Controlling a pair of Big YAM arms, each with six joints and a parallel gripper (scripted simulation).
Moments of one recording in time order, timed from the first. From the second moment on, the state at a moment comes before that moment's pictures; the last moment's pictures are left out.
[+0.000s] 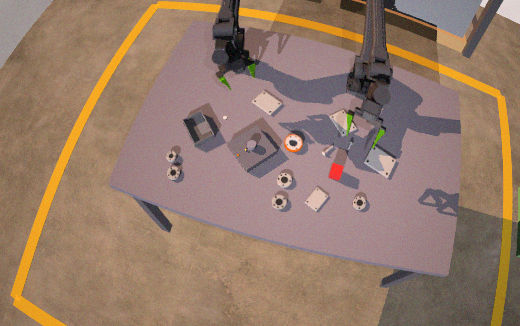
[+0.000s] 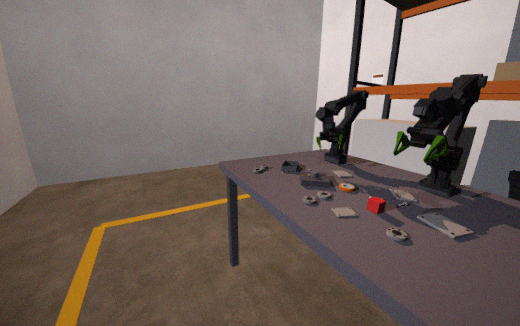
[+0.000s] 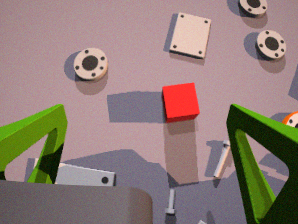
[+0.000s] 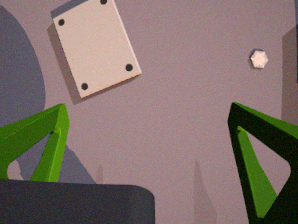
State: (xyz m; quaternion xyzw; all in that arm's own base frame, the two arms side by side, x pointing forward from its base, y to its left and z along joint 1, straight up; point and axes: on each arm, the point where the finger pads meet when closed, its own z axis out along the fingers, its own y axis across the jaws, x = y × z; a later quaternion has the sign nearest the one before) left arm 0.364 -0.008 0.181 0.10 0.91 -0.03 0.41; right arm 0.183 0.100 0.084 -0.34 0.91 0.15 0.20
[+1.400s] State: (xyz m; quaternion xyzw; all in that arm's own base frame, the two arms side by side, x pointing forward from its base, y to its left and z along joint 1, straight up) left arm 0.193 -0.050 0.087 0.13 0.94 -0.04 0.30; right arm 0.207 0.159 0.075 -0.34 0.89 0.10 0.29
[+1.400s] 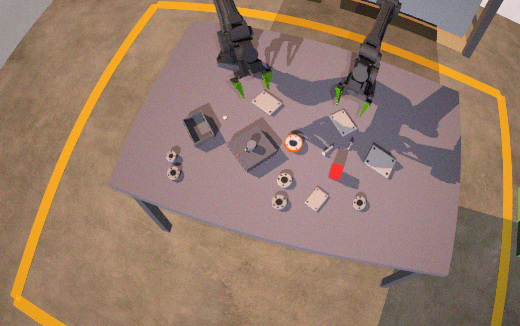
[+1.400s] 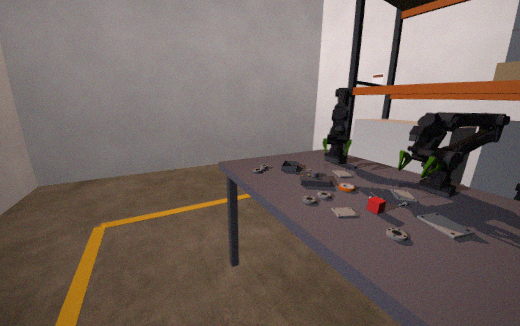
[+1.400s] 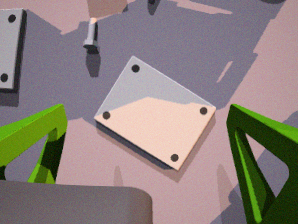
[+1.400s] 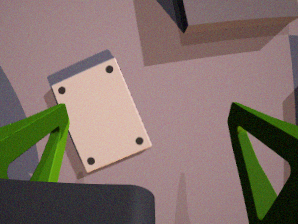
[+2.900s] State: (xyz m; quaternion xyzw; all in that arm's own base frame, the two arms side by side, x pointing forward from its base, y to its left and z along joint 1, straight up) left arm 0.307 0.109 0.156 -0.16 0.94 0.05 0.29; right arm 0.474 -0.077 0.068 0.07 0.95 -0.03 0.30
